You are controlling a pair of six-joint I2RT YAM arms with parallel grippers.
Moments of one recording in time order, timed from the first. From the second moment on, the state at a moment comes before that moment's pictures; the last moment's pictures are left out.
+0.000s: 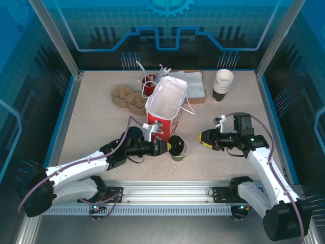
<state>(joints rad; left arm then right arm) -0.83 1.06 0.54 0.11 0.37 -0.94 0.12 0.91 0.67 -0.69 -0.97 0.59</state>
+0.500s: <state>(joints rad) -0.81 1.16 0.50 0.27 0.39 -1.08 0.19 0.99 0.65 -0.59 -0.97 0.61</state>
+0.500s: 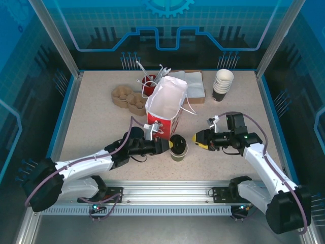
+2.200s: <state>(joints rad) -0.80 1.16 0.47 0.21 0.39 -1.08 0.32 1.09 0.61 -0.47 -0.86 0.62</state>
